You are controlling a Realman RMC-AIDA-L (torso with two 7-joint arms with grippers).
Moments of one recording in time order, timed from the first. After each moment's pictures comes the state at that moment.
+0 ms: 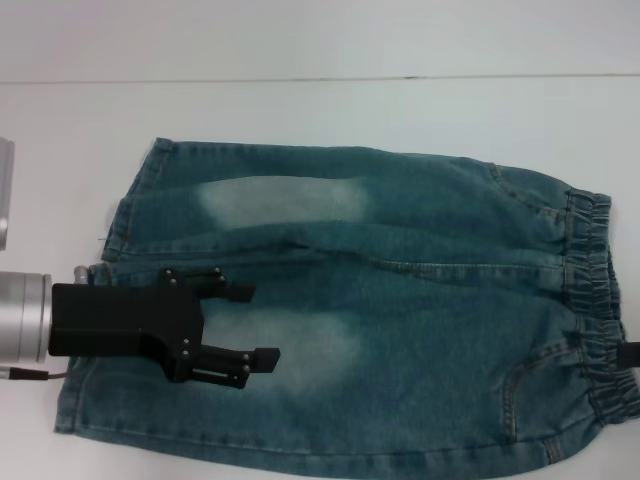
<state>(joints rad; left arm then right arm) -0.40 -2.15 0.84 0.97 2.08 1.72 -1.50 0.39 1.97 -0.38 -0.85 -2.49 -1.82 2.35</state>
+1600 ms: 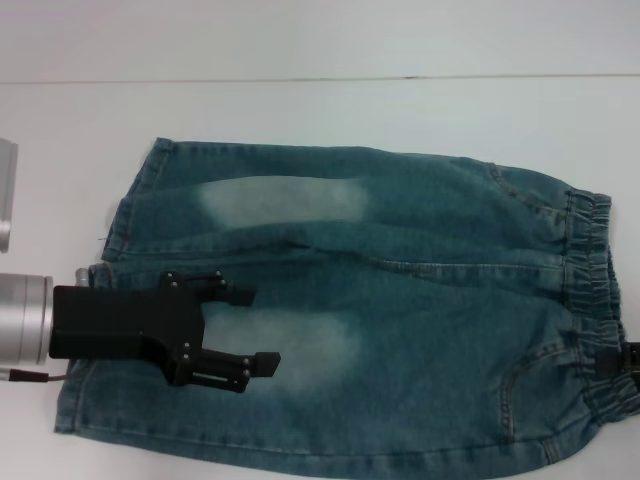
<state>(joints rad) -0.40 -2.15 0.84 0.97 2.08 1.72 -1.50 0.40 2.00 -0.43 -0.85 -2.50 -1.78 2.36</state>
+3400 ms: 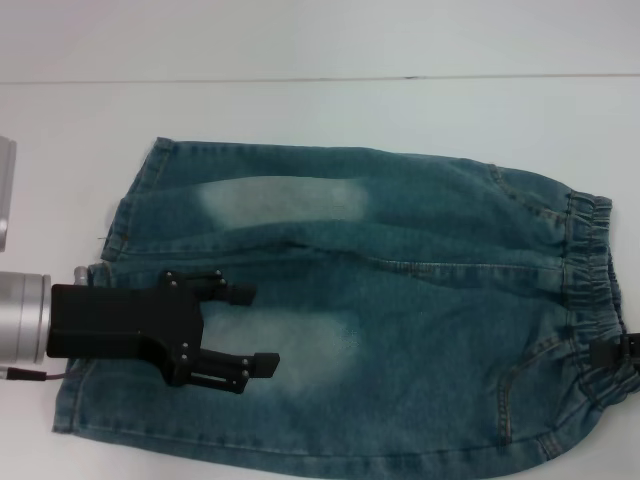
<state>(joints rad) -0.41 -2.15 0.84 0.98 2.08 1.74 -1.50 0.41 2.00 -0.41 -0.86 -2.46 -1.87 2.34</state>
